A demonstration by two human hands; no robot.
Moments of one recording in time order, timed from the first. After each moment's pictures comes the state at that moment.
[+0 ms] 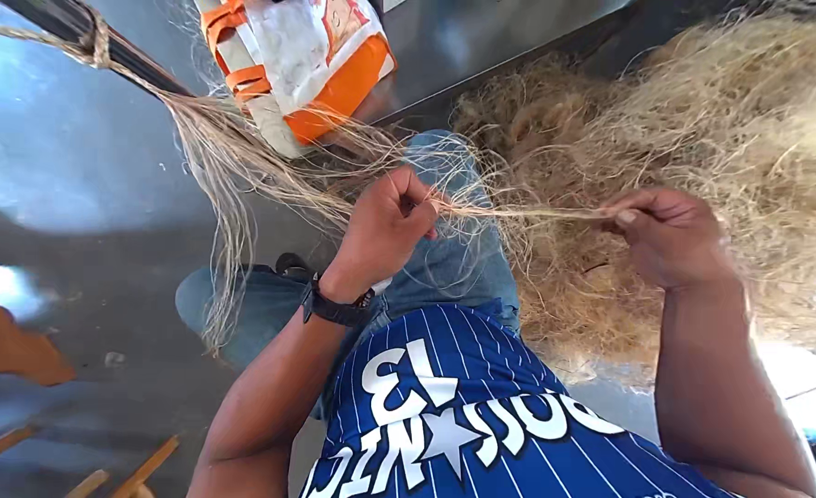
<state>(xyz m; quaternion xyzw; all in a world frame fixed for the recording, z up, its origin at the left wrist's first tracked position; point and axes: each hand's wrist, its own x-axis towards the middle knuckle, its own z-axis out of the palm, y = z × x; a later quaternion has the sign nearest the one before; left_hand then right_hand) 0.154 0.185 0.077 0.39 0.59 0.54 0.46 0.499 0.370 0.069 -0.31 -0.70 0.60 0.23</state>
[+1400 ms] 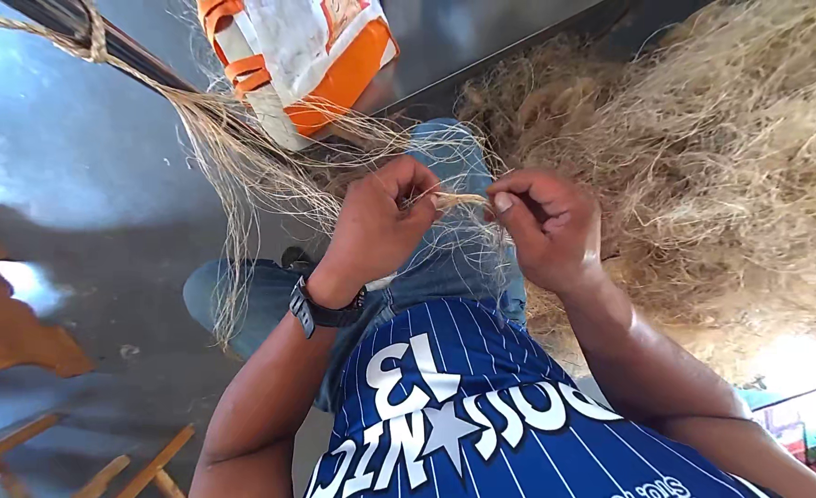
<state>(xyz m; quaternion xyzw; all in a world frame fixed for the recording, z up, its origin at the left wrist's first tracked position) 0.145 0.178 0.091 0.48 0.65 0.44 0.39 0.356 0.285 0.088 -0.27 -0.81 0.44 0.27</state>
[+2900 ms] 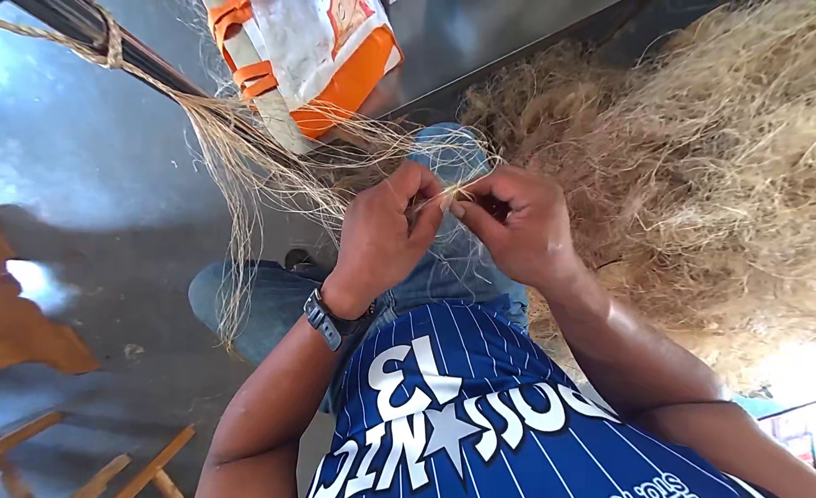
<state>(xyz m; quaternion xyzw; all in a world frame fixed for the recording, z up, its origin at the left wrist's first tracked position) 0.156 0.163 0.086 0.55 0.69 0.41 0.23 0.330 0.282 0.090 -0.28 -0.83 0.43 0.24</state>
